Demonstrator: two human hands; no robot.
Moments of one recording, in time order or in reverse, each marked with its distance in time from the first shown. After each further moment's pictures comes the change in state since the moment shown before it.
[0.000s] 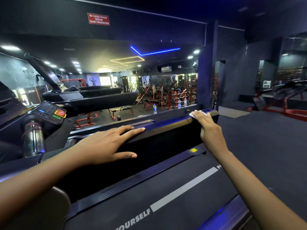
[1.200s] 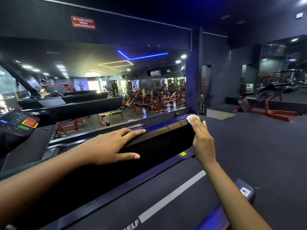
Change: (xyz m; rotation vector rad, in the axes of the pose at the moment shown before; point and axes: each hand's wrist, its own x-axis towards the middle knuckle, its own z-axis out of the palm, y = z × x) left_hand 0.074 0.024 -0.002 -0.078 -0.077 0.004; right_hand -0.006 0.056 0.018 -0.036 0.215 0.008
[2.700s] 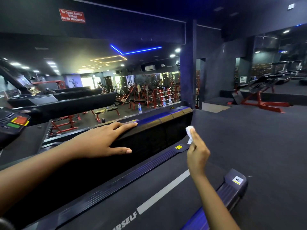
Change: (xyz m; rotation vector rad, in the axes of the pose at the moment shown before) left_hand 0.000 0.002 0.002 0.007 0.011 0.006; right_hand -0.059 -0.015 0.002 0.245 0.262 0.340
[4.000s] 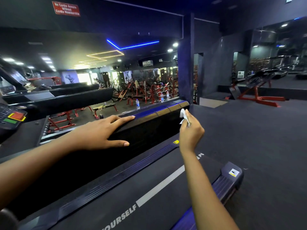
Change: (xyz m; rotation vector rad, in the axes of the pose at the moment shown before) left_hand 0.002 -0.001 0.001 0.010 -0.012 -0.014; right_hand 0.029 -0.045 0.012 0.043 0.162 0.100
